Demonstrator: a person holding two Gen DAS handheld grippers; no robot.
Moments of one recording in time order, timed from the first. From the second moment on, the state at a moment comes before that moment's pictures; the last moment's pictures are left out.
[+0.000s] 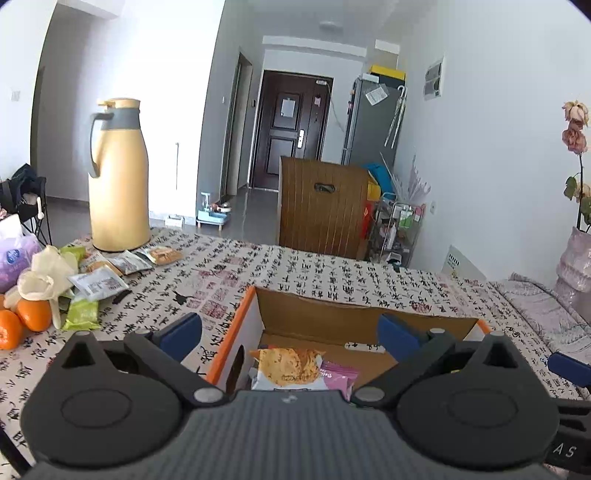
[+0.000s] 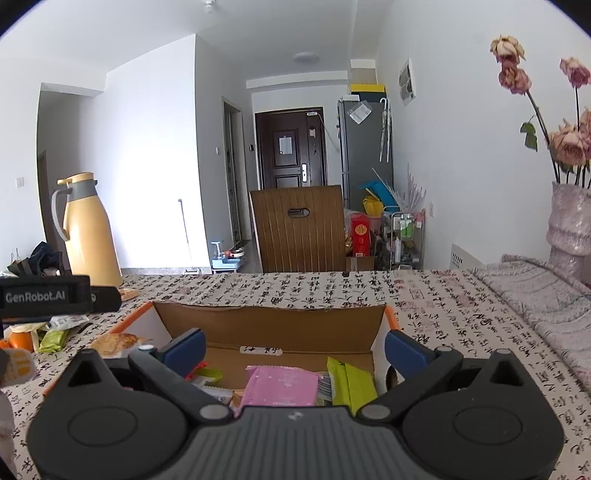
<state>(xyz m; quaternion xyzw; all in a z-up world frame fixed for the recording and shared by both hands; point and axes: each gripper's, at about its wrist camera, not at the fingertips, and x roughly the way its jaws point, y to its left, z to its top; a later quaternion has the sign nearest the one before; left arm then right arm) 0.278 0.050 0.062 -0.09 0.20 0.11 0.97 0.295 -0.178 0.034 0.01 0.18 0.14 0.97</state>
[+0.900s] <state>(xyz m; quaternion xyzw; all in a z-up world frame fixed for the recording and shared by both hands) 0.161 0.051 0.046 -0.09 0.21 0.10 0.97 0.182 -0.190 0.028 -0.01 0.20 0.15 0.97</state>
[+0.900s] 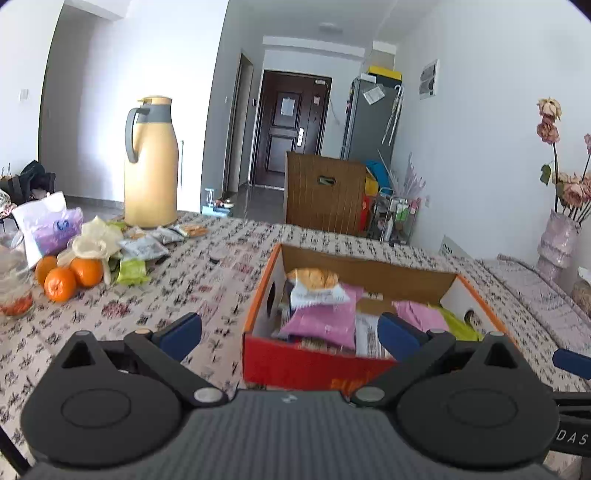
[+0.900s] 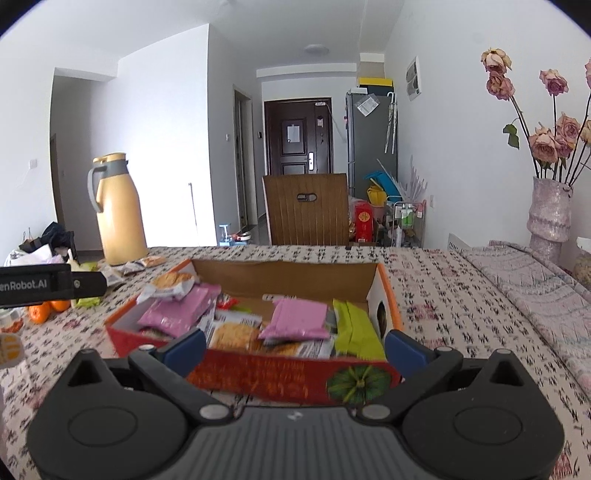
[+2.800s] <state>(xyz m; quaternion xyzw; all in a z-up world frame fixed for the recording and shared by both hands) 0.123 0.039 -0.008 -0.07 0.30 0.08 0.95 0.138 -0.183 -0.028 -0.01 0.29 0.15 0.95</state>
